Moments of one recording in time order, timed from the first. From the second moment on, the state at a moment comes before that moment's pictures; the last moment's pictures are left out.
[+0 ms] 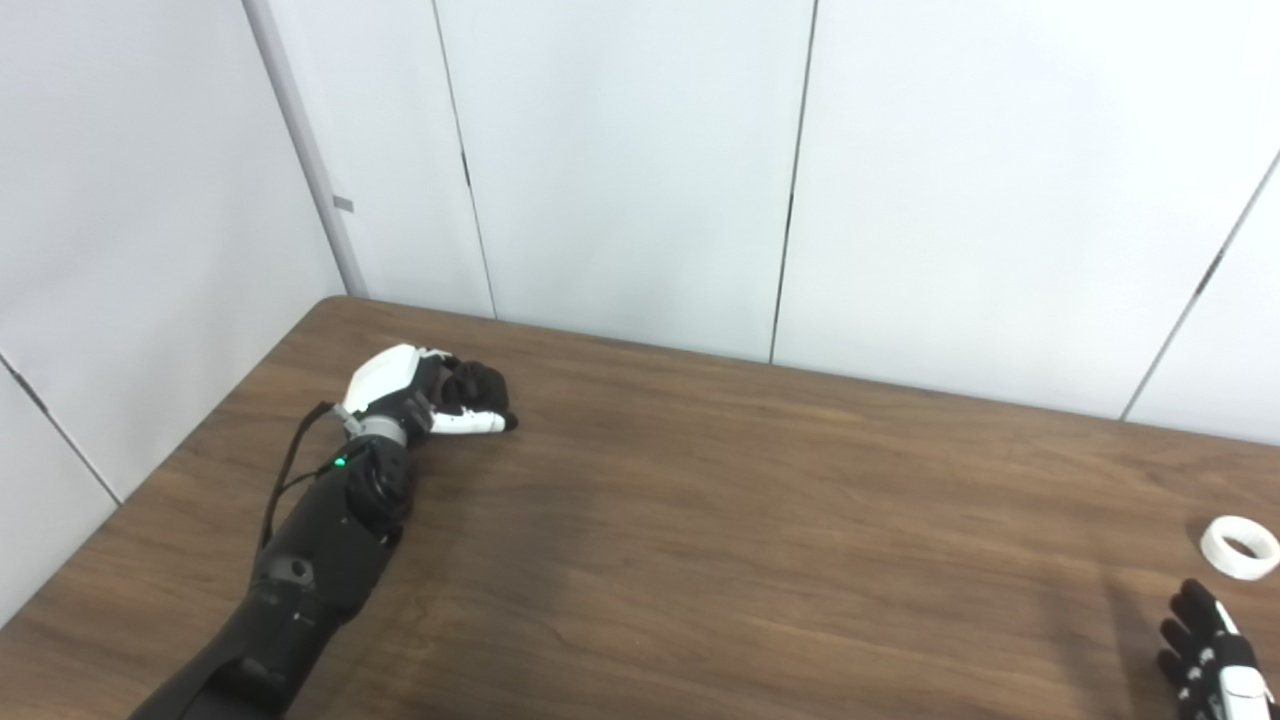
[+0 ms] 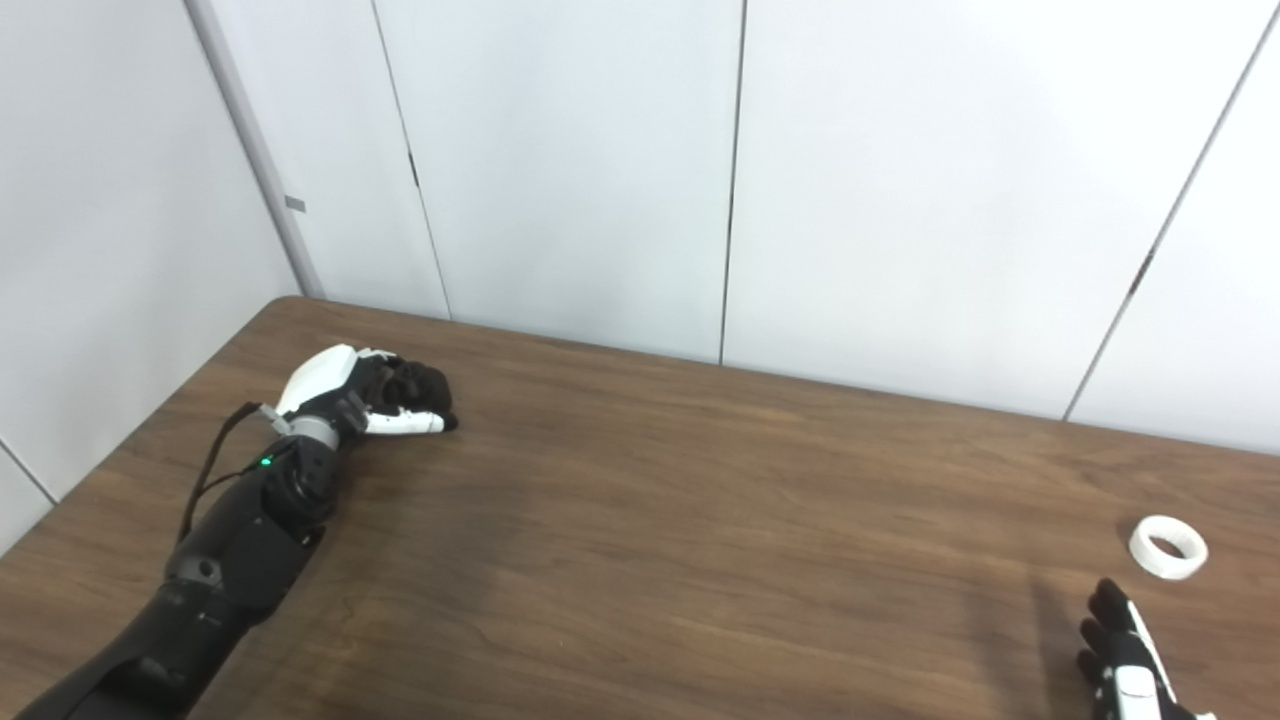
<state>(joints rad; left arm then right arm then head) -0.48 0.53 -0.08 0.50 0.54 0.35 0.03 0.12 -0.16 -0.09 -0.31 0.07 0.21 0.06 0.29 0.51</state>
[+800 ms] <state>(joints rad) -0.49 0.54 -0.09 0.52 0.54 0.34 0.05 0.12 -0.16 -0.09 -0.34 0.07 0.25 0.06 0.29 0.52</state>
